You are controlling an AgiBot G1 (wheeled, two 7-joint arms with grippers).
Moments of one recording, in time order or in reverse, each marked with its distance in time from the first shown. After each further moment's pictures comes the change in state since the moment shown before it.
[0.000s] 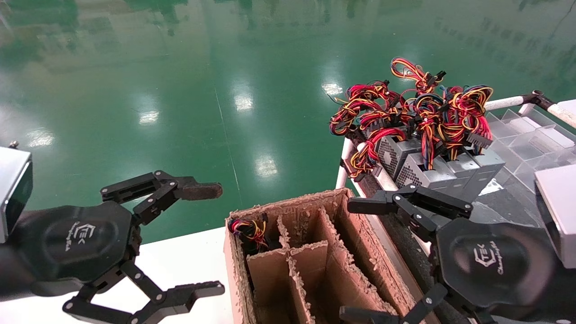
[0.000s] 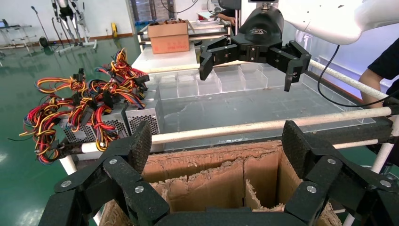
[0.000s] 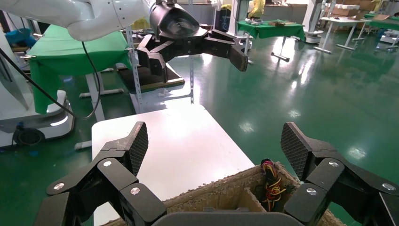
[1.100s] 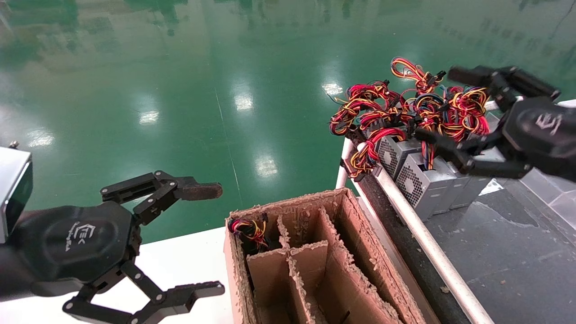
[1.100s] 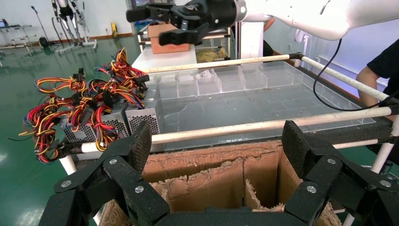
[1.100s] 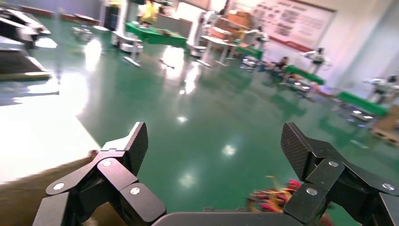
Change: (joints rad) left arm 0.000 0.000 -0.001 0.000 0.001 0.001 -0.001; right arm 0.170 -0.033 0.050 -0.410 -0.073 0.102 -0.328
